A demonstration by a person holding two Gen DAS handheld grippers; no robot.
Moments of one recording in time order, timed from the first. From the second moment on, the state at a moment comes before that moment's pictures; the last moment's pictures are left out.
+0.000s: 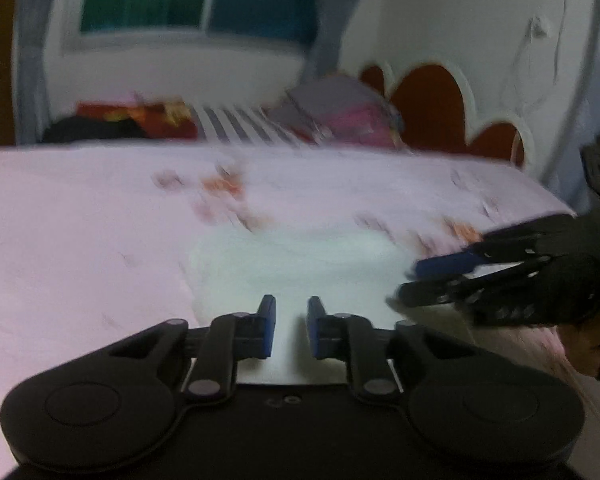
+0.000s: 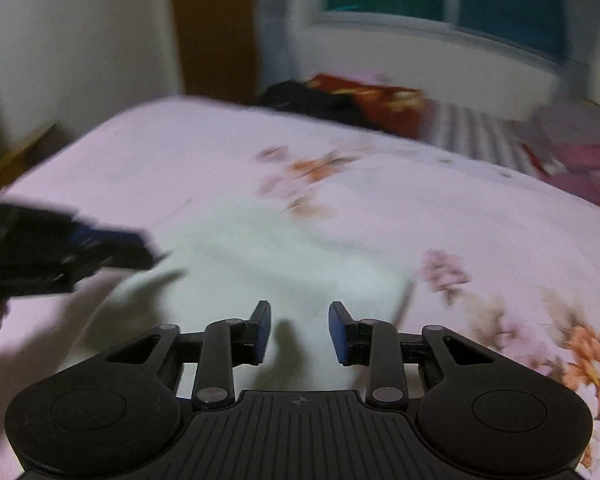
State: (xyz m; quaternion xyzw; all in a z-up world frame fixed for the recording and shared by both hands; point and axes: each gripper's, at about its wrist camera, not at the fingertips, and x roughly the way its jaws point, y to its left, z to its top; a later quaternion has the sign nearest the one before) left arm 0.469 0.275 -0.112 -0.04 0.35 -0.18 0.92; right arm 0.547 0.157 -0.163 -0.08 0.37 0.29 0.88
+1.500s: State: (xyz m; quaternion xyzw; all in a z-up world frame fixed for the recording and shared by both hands) left arm 0.269 0.194 -0.074 -0.03 0.36 -0.05 0.93; right arm 0.356 0.086 -0.133 -0.02 0.38 0.25 0.89
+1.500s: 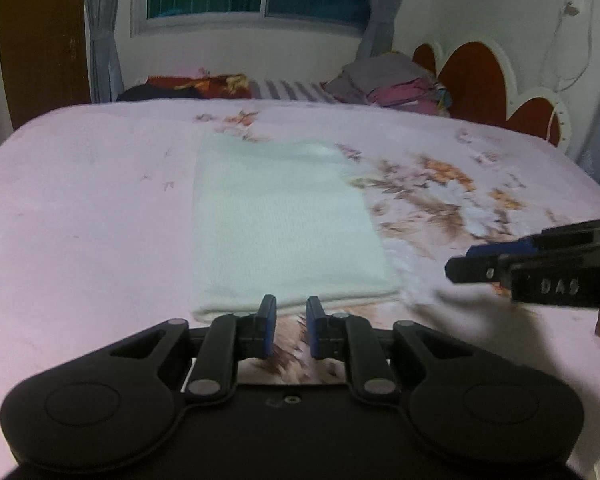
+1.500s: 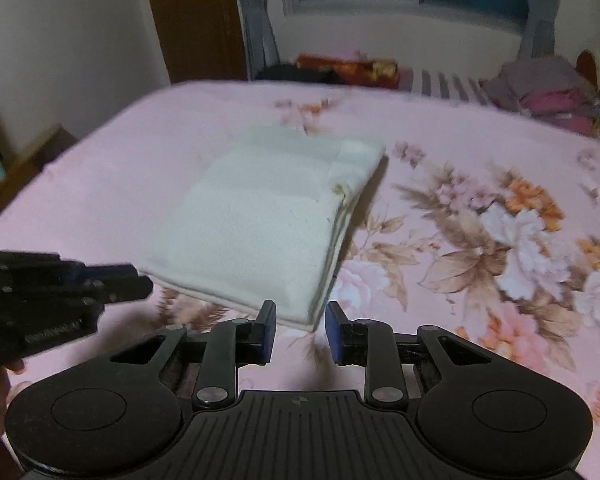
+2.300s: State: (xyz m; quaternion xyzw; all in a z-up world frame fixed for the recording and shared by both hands) left arm 0.087 0.144 0.023 -0.03 0.25 0.01 0.97; right arm 0.162 0.008 -0.047 0.03 0.29 0.17 0.94
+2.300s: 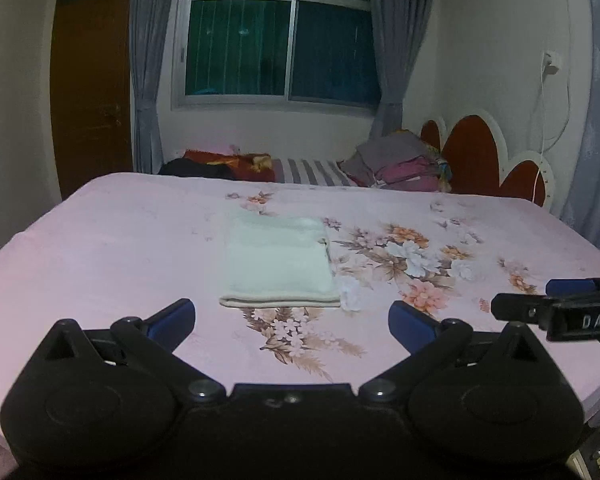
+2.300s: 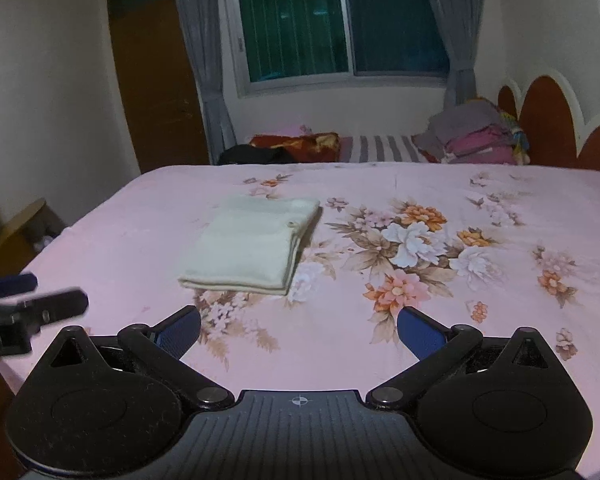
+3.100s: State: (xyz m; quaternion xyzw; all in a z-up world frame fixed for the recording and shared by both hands) left arm 0.068 0.132 0.027 -0.05 0.24 0.00 0.97; right arm 0.128 0.011 -0.030 0.00 0.27 0.16 0.95
